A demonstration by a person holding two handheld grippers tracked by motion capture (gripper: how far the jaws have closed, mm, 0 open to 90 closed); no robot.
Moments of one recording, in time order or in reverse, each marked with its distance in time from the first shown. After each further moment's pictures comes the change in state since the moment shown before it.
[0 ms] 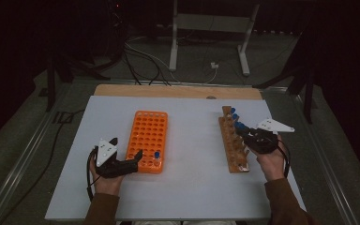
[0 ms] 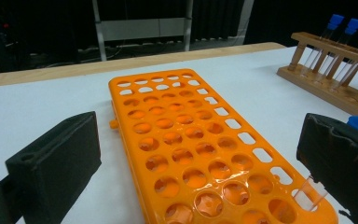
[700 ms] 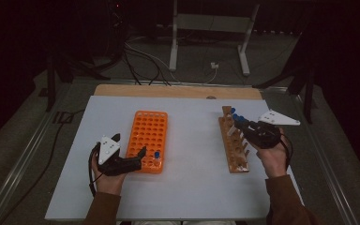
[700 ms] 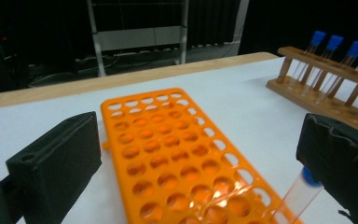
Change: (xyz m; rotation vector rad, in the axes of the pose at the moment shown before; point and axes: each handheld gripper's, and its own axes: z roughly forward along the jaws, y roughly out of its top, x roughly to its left) left arm -0.015 0.027 -0.004 -0.021 -0.009 0.039; right arm 0.016 0.037 -0.013 -0.045 0.045 -0.006
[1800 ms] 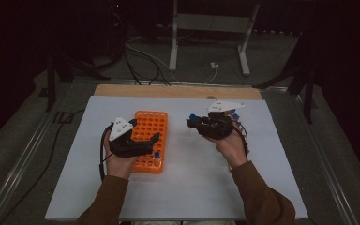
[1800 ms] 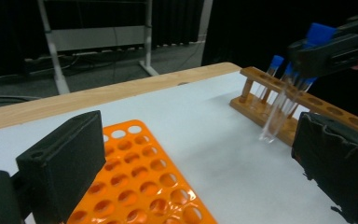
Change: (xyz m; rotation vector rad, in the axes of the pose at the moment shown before) left arm -0.005 0.039 0.038 0.016 -0.170 -0.032; right arm 0.082 0.046 0.083 0.106 0.280 -0.038
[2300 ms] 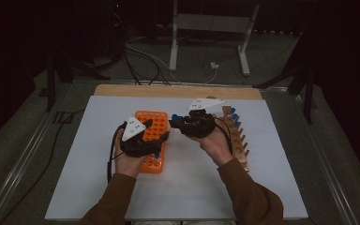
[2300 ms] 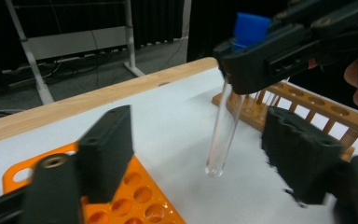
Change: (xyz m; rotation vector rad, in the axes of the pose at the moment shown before) left arm -0.020 0.003 0.020 0.021 -0.052 0.091; right arm 0.028 0.021 0.032 0.020 0.079 -0.035
